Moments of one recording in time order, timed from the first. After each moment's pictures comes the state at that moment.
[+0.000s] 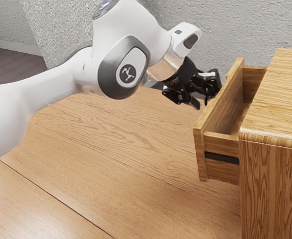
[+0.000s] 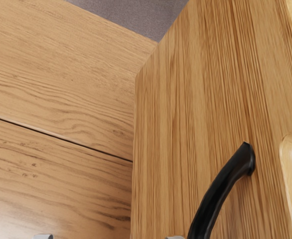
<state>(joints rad) -0.04 0.17 -0.17 -1.48 -0.17 2.21 -0.41</state>
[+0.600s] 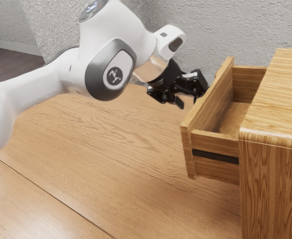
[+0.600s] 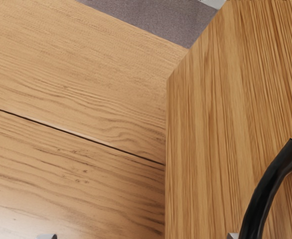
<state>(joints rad) 0.01 0.11 -0.16 -1.56 -0.14 2.22 -0.39</state>
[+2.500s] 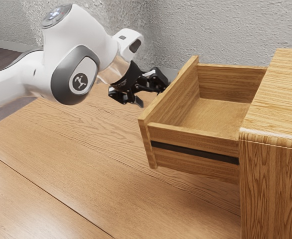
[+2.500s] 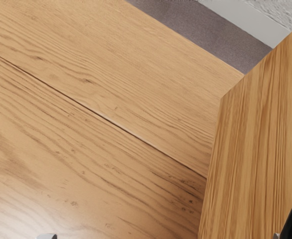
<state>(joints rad) 0.12 -0.03 -0.15 -1.73 -0.06 2.26 -0.51</state>
